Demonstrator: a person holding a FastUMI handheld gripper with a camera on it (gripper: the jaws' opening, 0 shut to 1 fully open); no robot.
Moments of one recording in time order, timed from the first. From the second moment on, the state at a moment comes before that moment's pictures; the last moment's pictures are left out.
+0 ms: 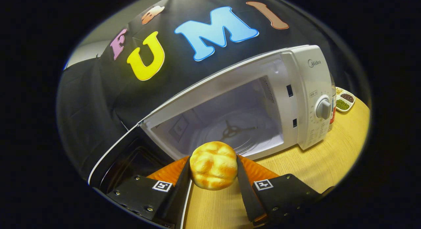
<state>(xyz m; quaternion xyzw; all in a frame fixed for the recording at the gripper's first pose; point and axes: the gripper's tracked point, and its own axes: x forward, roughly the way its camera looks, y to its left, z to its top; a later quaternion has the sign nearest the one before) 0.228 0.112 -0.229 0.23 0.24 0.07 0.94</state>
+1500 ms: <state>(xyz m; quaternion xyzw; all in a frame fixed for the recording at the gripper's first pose) 0.304 0.102 -0.264 0.20 0.21 0.02 0.96</state>
